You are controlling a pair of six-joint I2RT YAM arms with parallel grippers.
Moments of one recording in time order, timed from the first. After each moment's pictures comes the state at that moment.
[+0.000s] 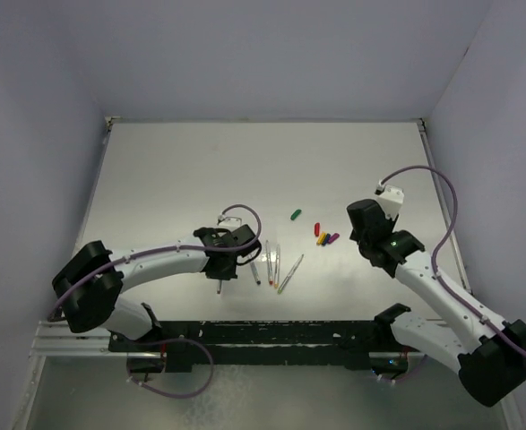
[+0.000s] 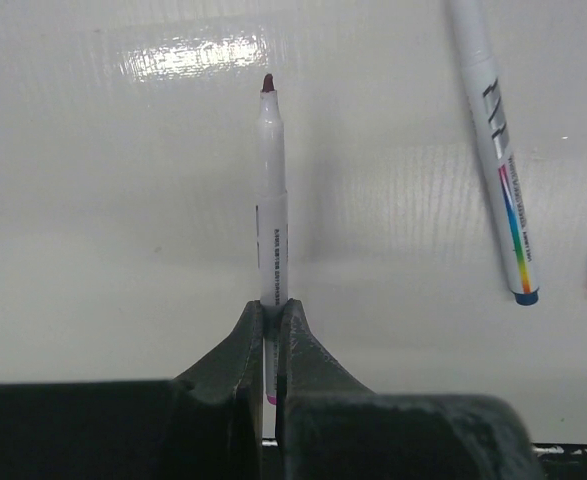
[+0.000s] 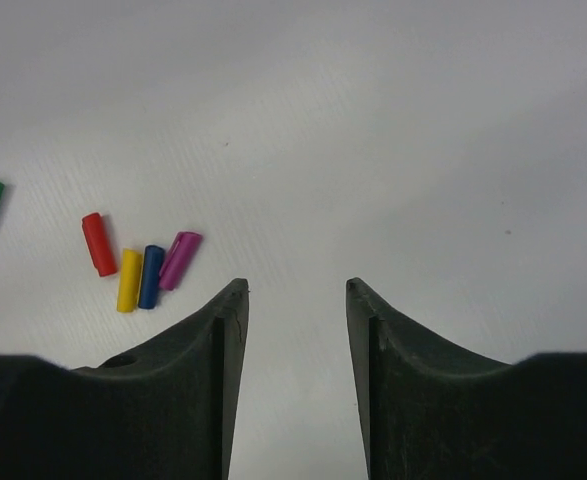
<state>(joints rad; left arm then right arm) -0.96 1.48 0.87 -0.80 -0.35 -0.87 0.50 0.95 0.71 -0.64 0.68 0.64</state>
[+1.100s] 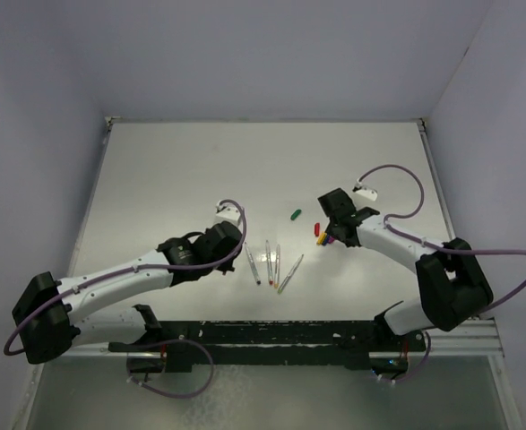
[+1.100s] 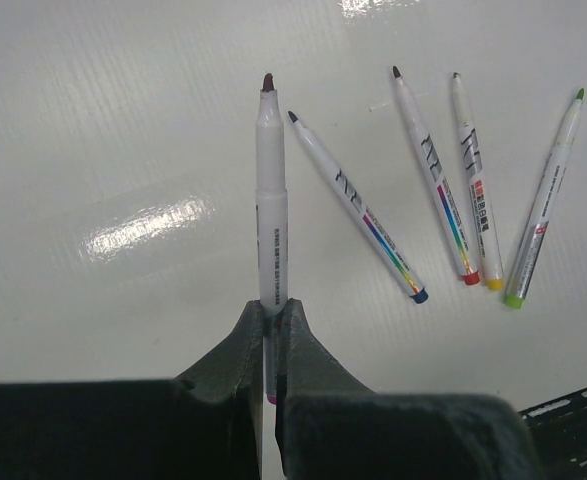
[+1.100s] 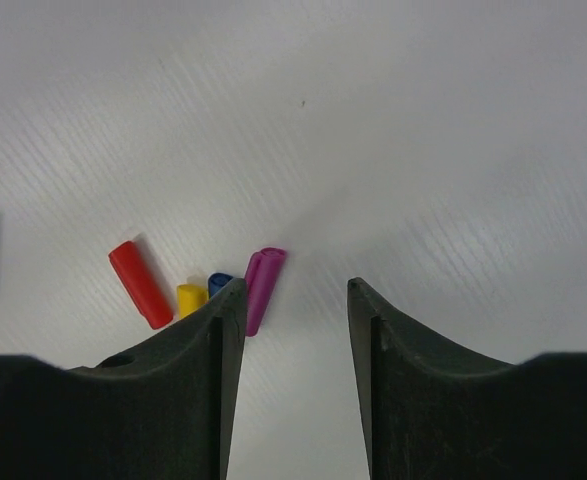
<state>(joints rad) -0.96 1.15 0.75 -0.51 -0.38 -0.56 0.50 1.44 0.80 -0.49 0.58 0.91</state>
